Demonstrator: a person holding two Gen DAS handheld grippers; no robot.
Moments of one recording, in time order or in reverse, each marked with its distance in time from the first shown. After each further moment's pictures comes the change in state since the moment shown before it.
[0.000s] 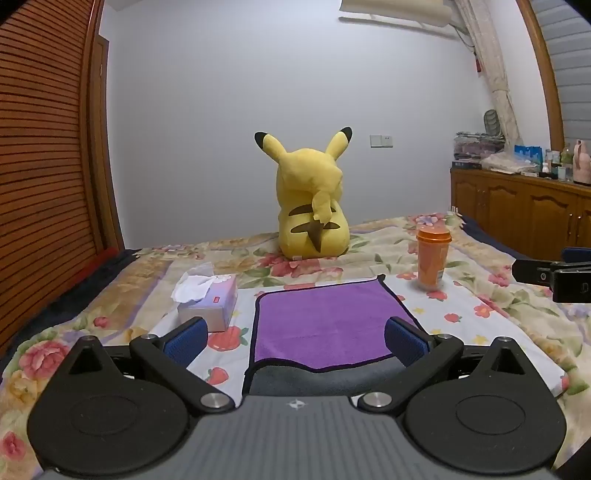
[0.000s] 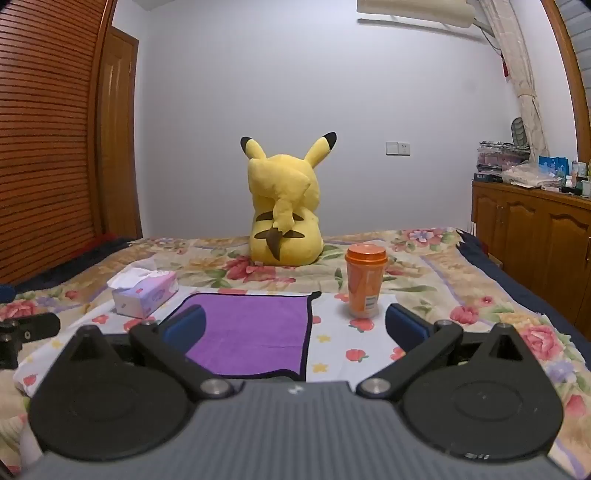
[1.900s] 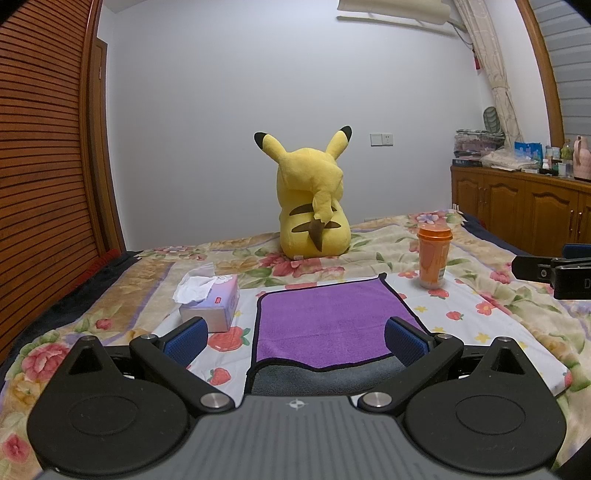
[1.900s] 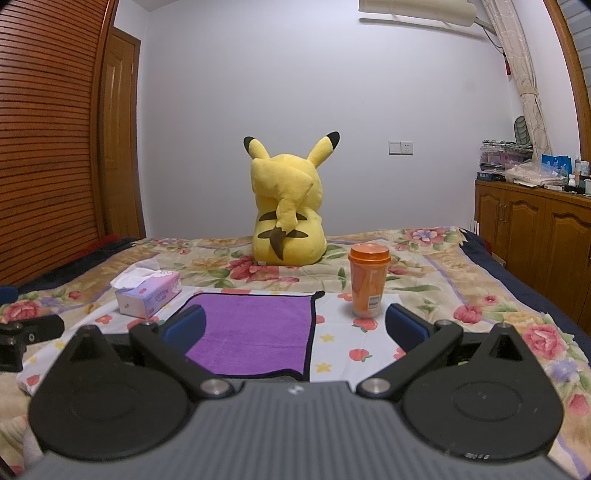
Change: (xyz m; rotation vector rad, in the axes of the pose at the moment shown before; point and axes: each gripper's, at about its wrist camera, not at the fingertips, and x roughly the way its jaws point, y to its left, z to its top) left arm 0.000 0.000 0.000 0.017 -0.006 0.009; right arm -0.001 0.004 0.002 -0.005 -0.006 0.000
